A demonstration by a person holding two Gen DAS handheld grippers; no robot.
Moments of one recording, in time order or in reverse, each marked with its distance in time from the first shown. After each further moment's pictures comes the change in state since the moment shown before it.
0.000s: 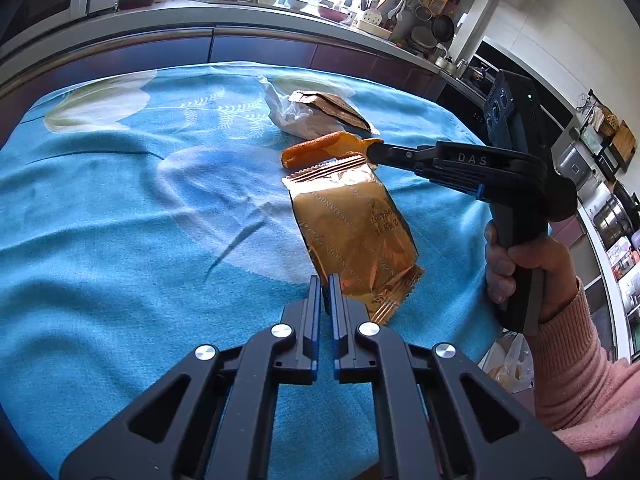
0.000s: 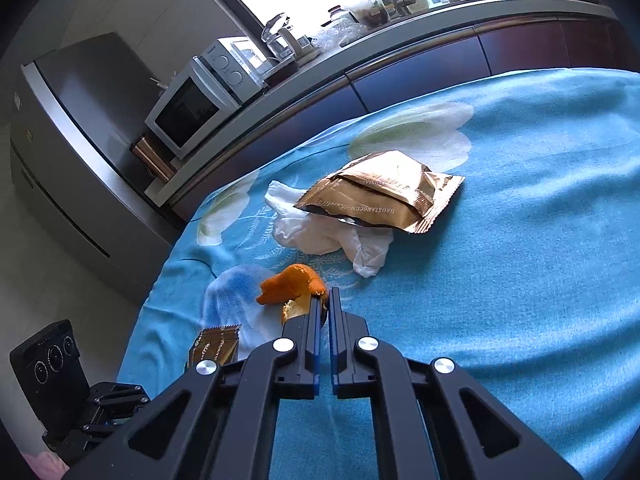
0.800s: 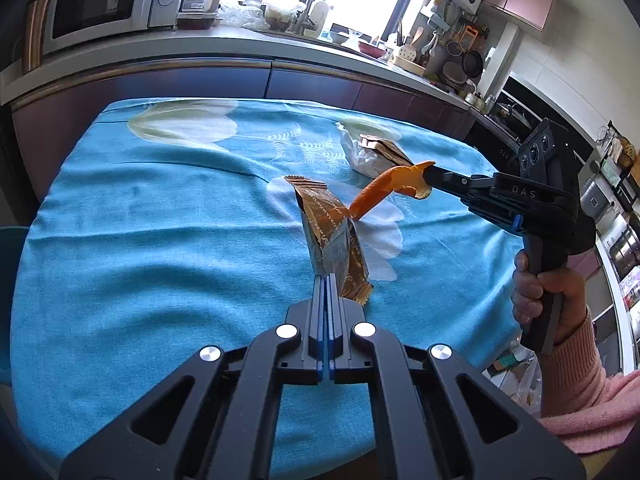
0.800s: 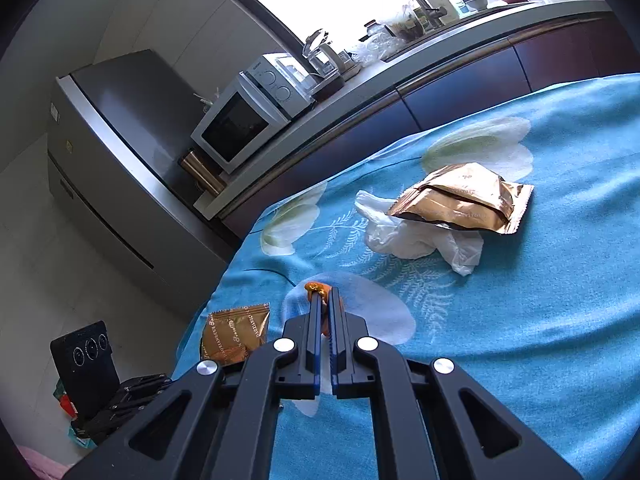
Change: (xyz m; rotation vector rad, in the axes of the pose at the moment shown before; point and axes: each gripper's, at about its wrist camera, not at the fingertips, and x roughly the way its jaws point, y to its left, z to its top) left arm -0.071 0.043 -0.014 -0.074 -0.116 0.100; right arm -0.013 0.043 -0.005 0.005 -0.061 0.156
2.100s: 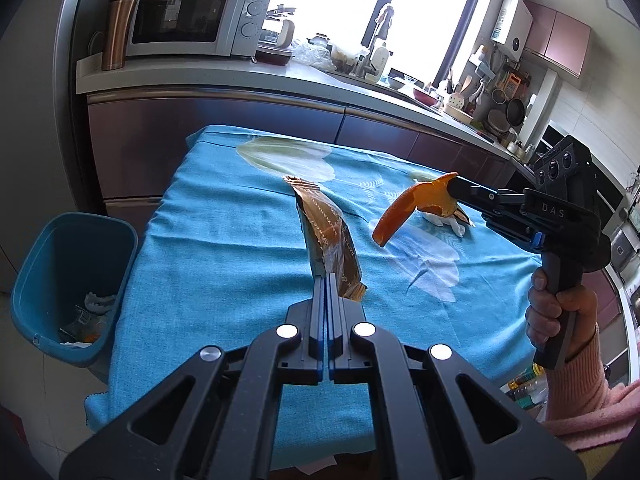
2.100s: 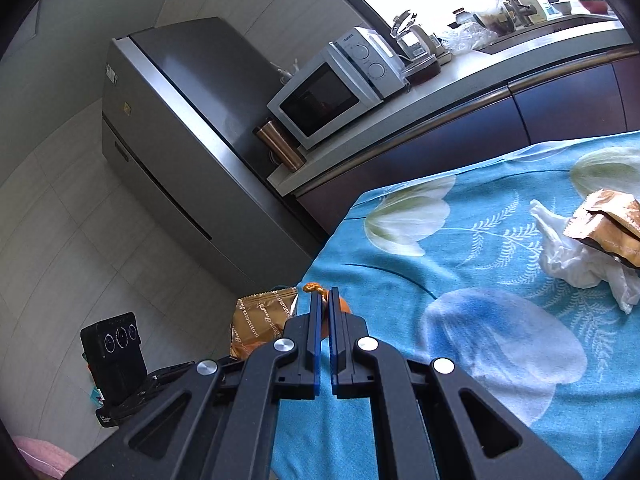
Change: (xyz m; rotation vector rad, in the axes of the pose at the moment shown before) left arm -0.087 0.064 -0.010 -0.113 -0.141 0.143; right arm 0.058 0.097 0.003 -0.119 0.072 0.210
